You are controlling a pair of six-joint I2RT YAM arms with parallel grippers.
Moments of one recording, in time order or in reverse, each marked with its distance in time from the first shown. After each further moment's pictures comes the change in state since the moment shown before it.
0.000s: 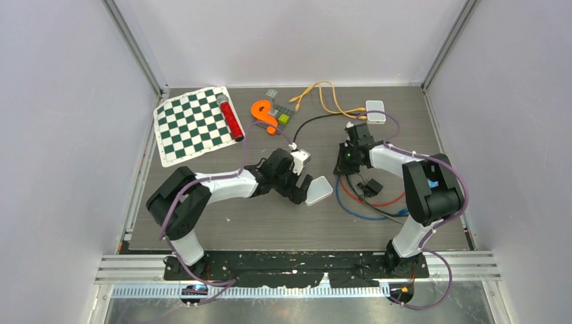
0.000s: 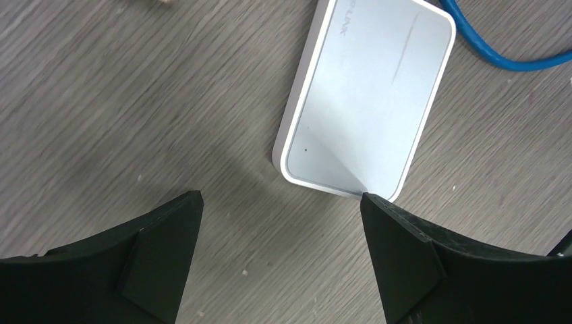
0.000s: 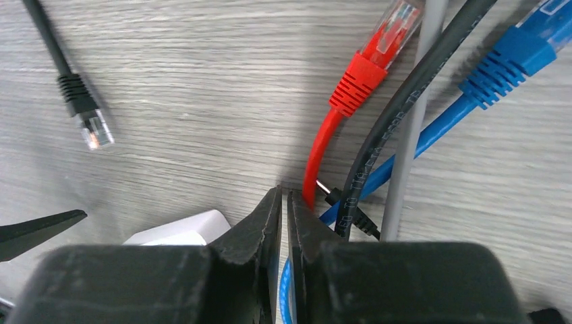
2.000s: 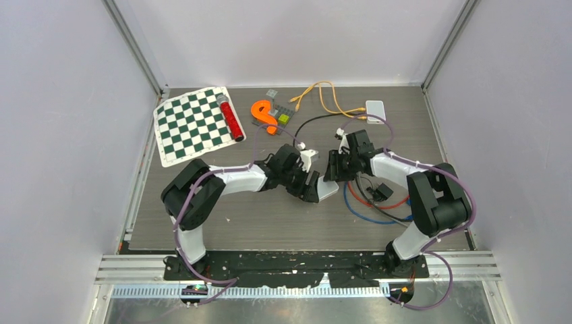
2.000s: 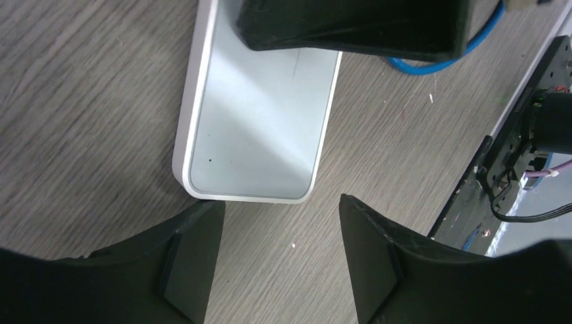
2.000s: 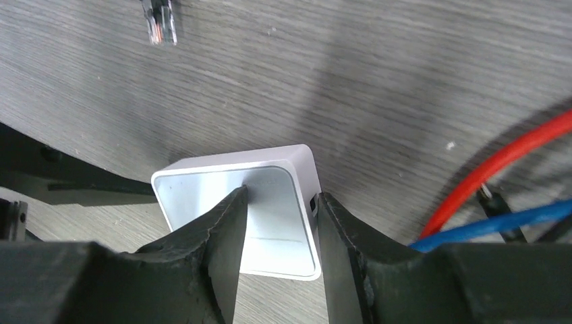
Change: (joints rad) left arm 0.000 0.144 0.117 0.044 0.298 -0.160; right arm 0.035 -0.092 -0.093 0.024 -0.163 -0.148
